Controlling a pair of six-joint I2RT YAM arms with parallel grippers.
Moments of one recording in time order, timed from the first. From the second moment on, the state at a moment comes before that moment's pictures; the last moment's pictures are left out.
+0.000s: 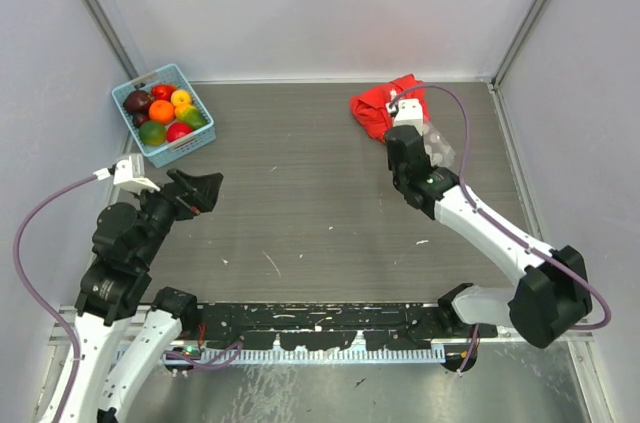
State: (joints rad) left arm -0.30 0.40 0.78 -0.45 -0.05 -0.57; right arm 0.51 1.28 0.96 -0.21 0.64 0.12
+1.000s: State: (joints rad) left arm -0.39 0.94 0.71 -0.03 0.24 -1.01; right arm 0.88 1.07 0.66 0.14 0.36 0.16
